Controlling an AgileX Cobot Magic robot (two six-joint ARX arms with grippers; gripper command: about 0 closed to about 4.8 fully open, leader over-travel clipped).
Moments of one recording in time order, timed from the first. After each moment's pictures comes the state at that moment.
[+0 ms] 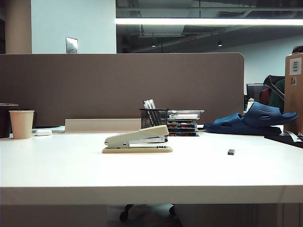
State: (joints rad) left arm -0.05 0.00 0.05 0.06 0.07 0.07; right arm -0.10 0.09 0.01 0.14 -0.13 -0.03
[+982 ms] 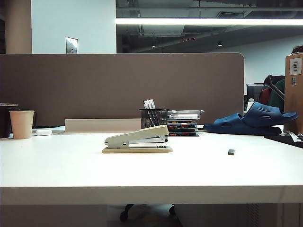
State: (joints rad) left arm -0.05 0.00 0.05 0.06 0.48 0.07; right arm -0.10 0.09 0.01 0.14 -0.13 -0.03
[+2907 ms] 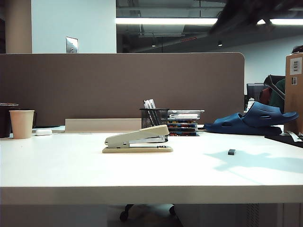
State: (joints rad) left arm -0.05 0.00 0.05 -0.20 0.60 -0.01; right arm 0.24 1.36 1.11 -0.18 -0.54 0.03
